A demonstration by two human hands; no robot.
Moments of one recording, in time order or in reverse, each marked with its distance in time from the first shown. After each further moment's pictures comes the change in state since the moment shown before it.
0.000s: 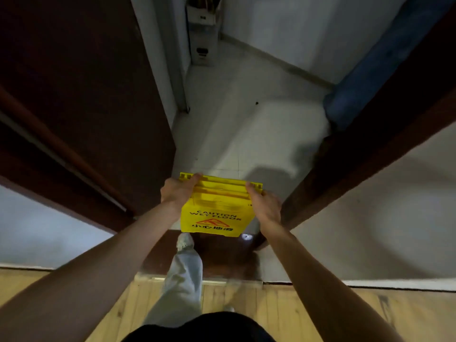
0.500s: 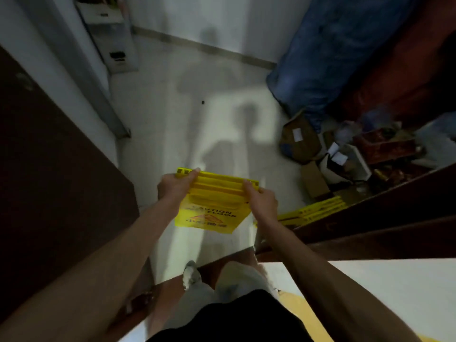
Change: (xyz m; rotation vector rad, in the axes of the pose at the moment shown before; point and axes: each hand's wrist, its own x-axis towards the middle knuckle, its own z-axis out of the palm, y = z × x) left_hand 0.198 0.192 0.050 0.176 -0.230 0.212; right_hand 0.157 -0.136 0.026 0.342 0.306 0.260
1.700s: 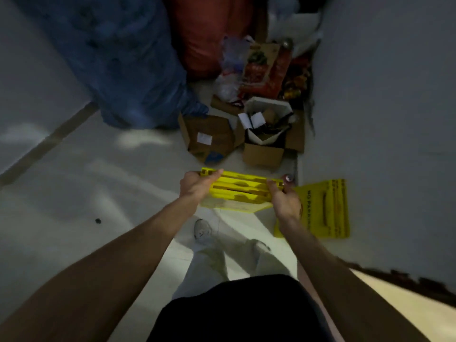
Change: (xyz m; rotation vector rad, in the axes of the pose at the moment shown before) left_hand 0.234 0.362 0.407 0.813 -0.868 0.522; right_hand 0.352 -0.116 -0.098 0.662 0.777 0.638
